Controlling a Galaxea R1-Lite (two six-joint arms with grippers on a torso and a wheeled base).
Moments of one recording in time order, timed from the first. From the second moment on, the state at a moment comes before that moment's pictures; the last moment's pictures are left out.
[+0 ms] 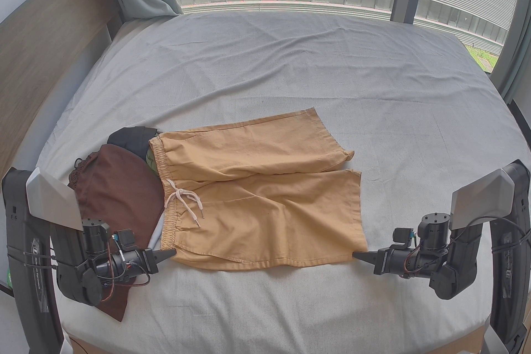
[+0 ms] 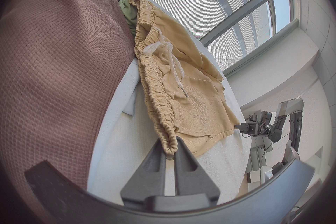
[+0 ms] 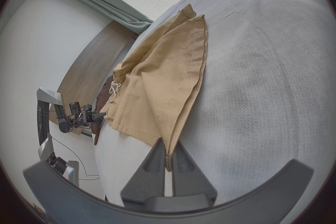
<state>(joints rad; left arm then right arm) 0.03 2.45 -0.35 -1.55 -0.70 -0.30 0.21 2.47 -0.40 -1.54 0.58 0.36</state>
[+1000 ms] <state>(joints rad) 0.09 2.37 -0.10 -1.55 -0.71 -0.09 0.16 2.44 -0.23 -1.54 0.58 0.17</state>
